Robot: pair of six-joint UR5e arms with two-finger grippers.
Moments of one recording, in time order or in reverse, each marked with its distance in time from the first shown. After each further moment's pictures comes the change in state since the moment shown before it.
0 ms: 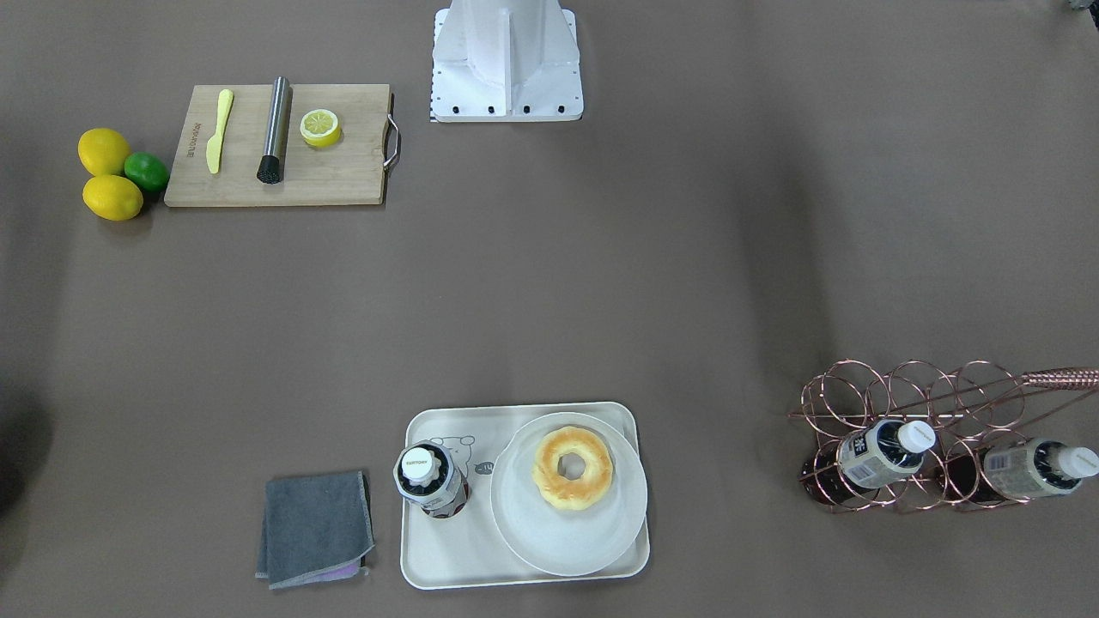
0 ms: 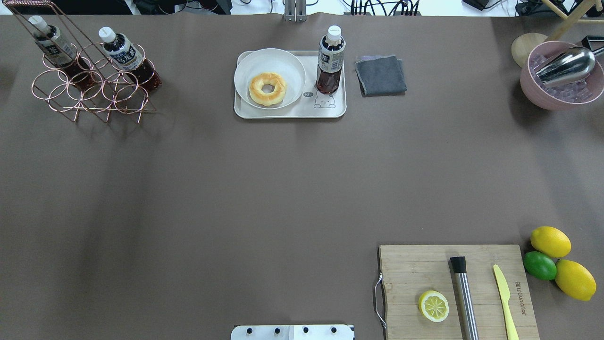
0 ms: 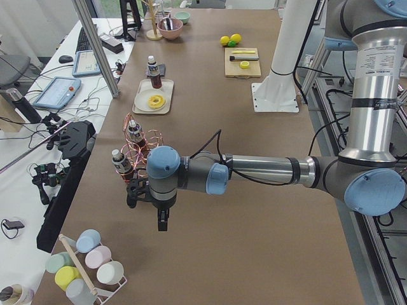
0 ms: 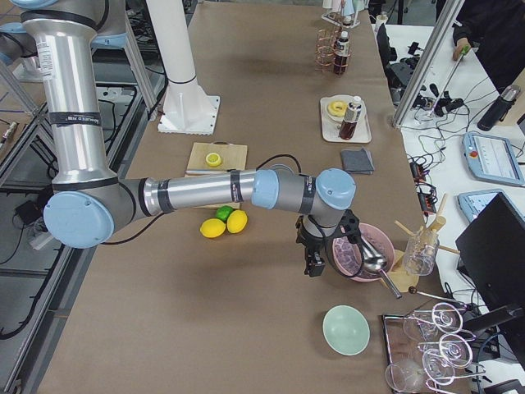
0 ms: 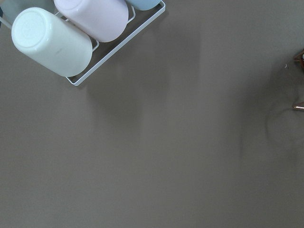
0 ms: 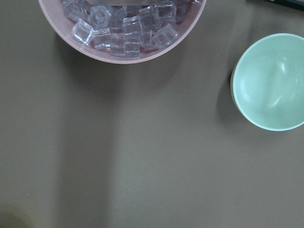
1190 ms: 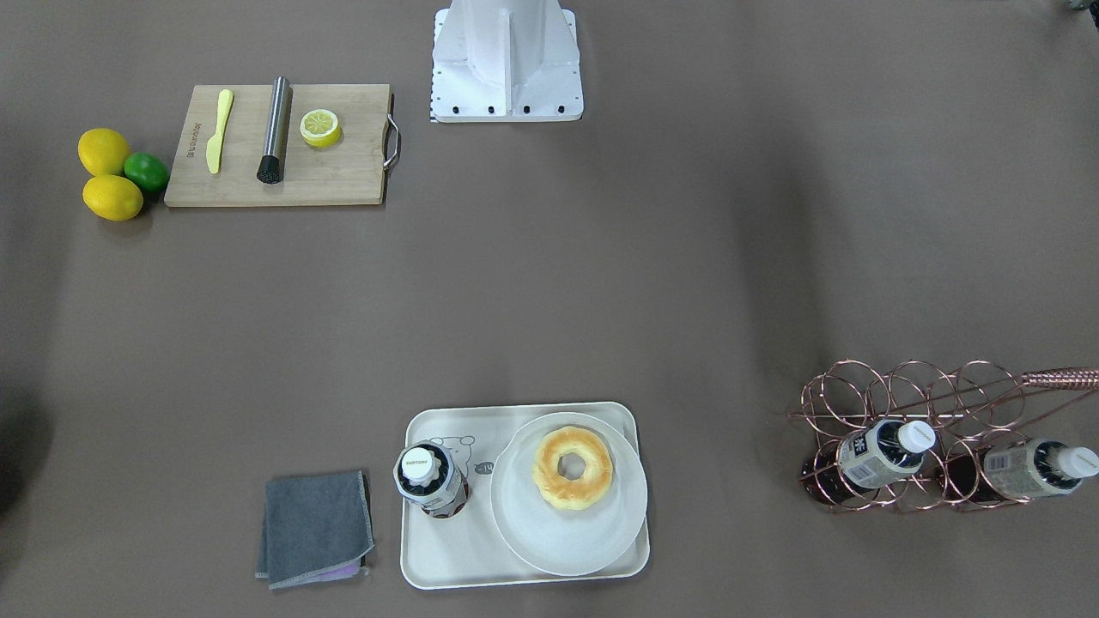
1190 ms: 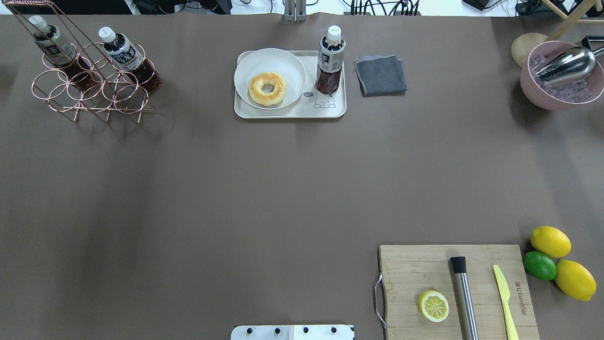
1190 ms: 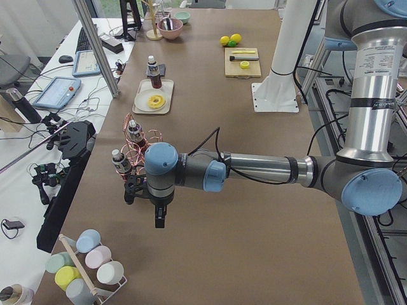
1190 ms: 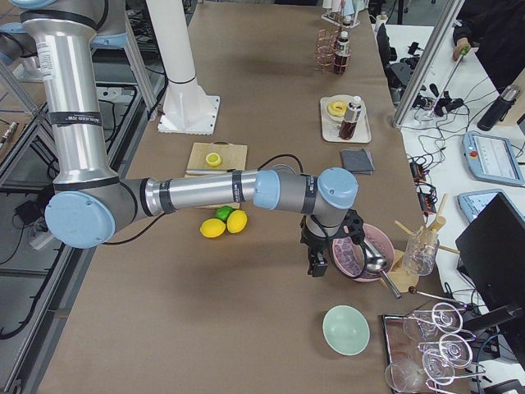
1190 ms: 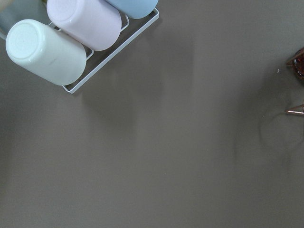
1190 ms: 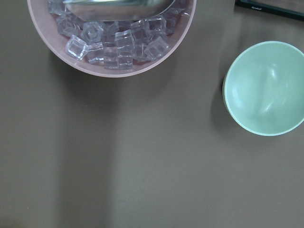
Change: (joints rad) left arm 0.003 -0.016 -0.004 0.000 -0.001 0.000; right arm 0.008 0.011 -0.013 0.025 0.001 0.047
